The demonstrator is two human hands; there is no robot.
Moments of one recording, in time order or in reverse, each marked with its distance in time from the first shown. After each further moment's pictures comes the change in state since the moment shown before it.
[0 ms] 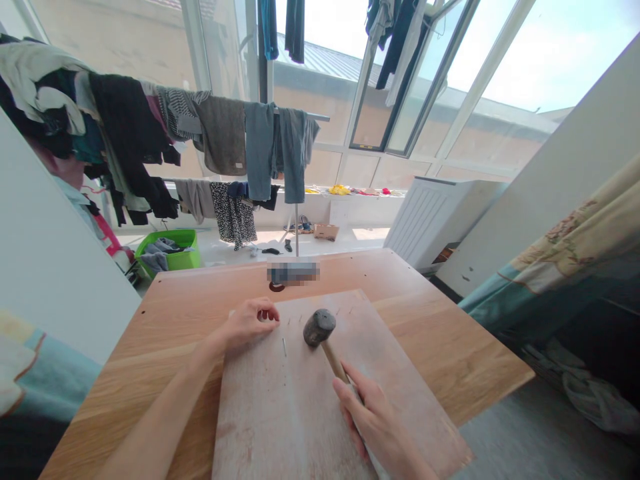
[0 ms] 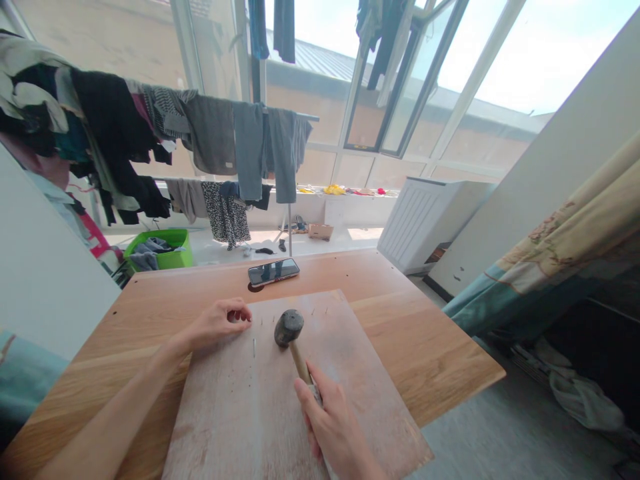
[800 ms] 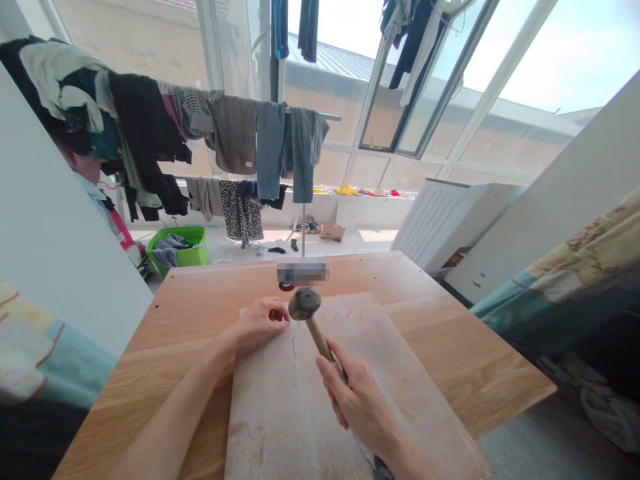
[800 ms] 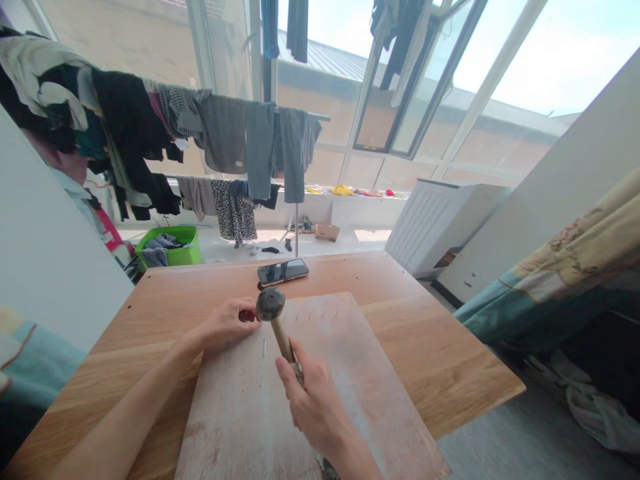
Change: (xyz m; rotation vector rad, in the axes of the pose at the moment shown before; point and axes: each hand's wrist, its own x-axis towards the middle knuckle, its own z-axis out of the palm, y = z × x) left_hand 0.001 -0.009 0.006 -0.058 -0.039 0.029; right_hand 0.023 -0.047 0.028 -0.096 -0.056 -0.213
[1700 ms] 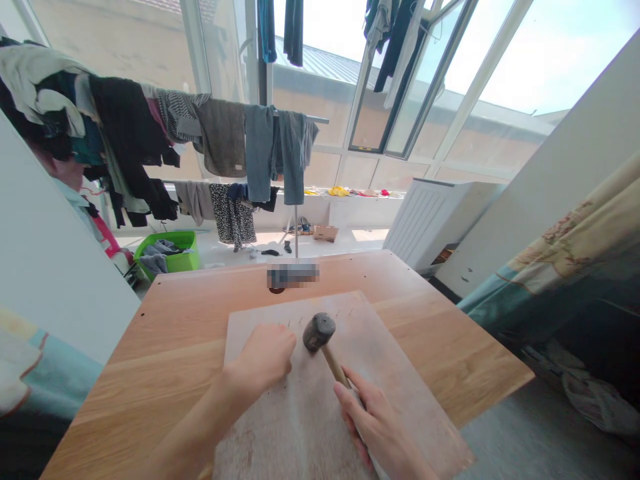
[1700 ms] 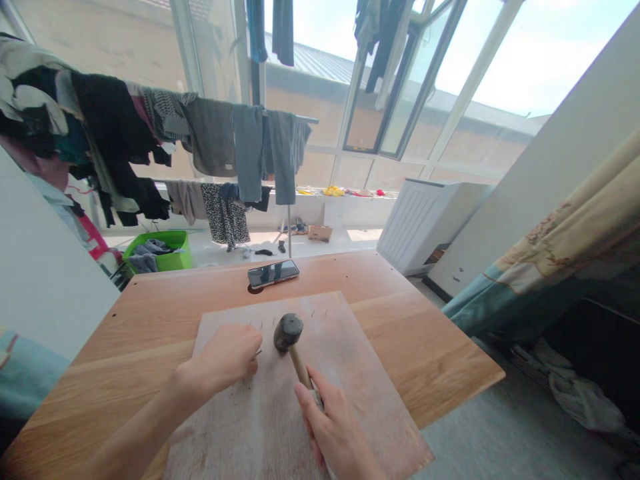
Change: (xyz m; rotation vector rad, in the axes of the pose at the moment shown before) left_hand -0.019 0.102 0.030 0.905 -0.348 -0.130; right_hand -0.034 0.047 -0.023 0.110 0.044 0.232
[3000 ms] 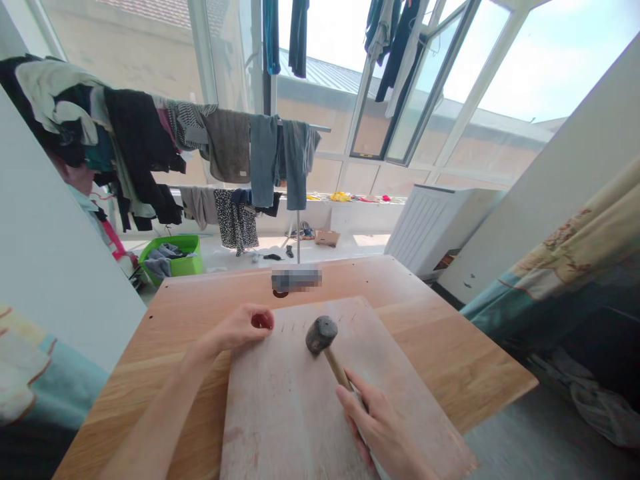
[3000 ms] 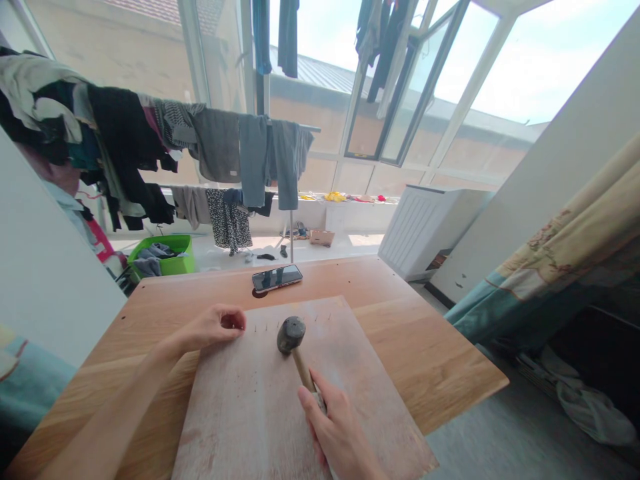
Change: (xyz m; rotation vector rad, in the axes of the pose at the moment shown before) left_hand 0.018 -0.104 0.037 -0.994 0.168 0.056; right_hand -0.001 -0.004 0.003 -0.015 0.002 -0.043
